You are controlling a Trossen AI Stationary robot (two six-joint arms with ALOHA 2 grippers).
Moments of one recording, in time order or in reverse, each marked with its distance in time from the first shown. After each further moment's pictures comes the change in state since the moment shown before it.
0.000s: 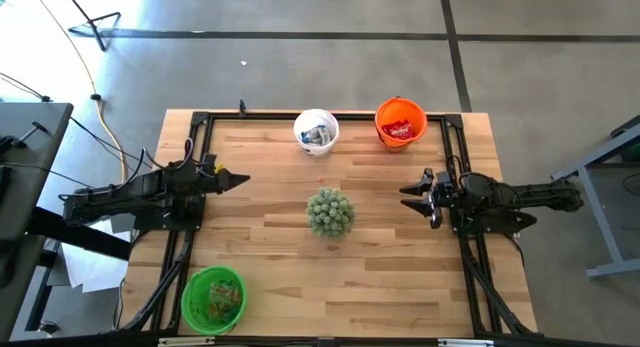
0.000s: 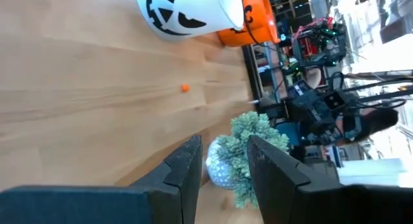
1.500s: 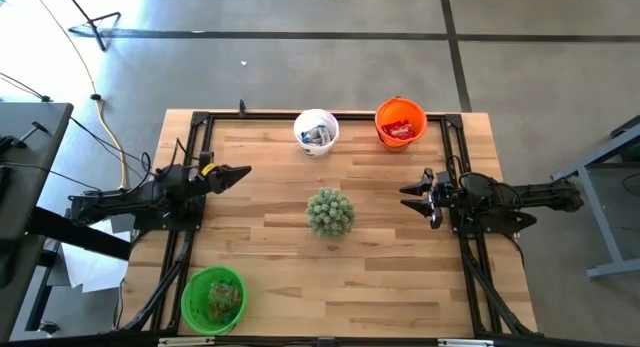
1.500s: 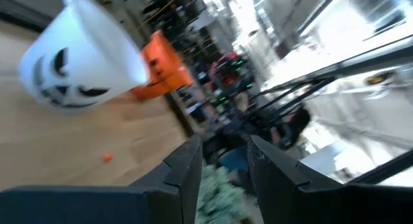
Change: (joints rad) left arm -0.035 -0.102 -0.177 0.505 -0.051 0.268; right arm 0.000 0.000 0.000 0.000 0.000 0.000
